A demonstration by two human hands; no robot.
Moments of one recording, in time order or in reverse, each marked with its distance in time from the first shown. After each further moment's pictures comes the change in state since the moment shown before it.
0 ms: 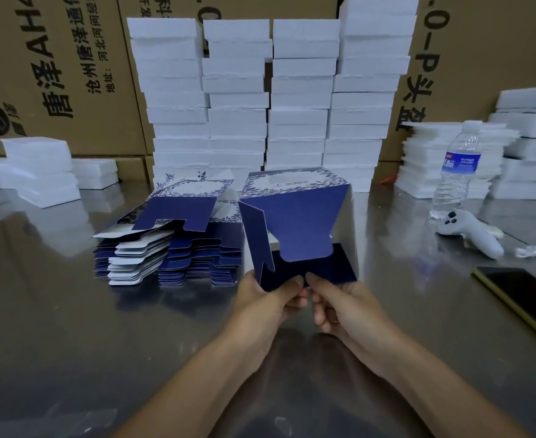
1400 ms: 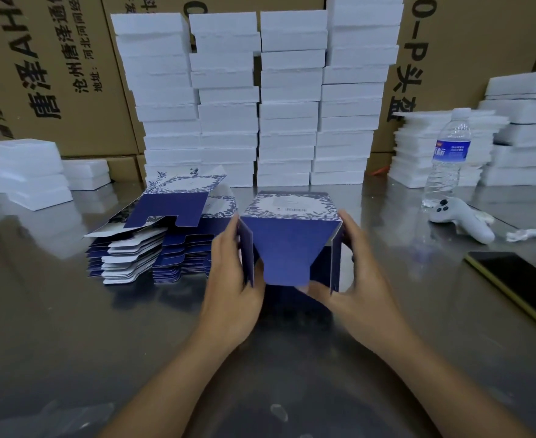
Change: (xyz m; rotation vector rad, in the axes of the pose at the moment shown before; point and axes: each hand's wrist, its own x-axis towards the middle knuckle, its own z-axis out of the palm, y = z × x) left_hand 0.013 0.003 -0.031 0.733 0.057 0.564; right_hand 0.001 0.003 -0.019 -0.487 0.158 -0.659
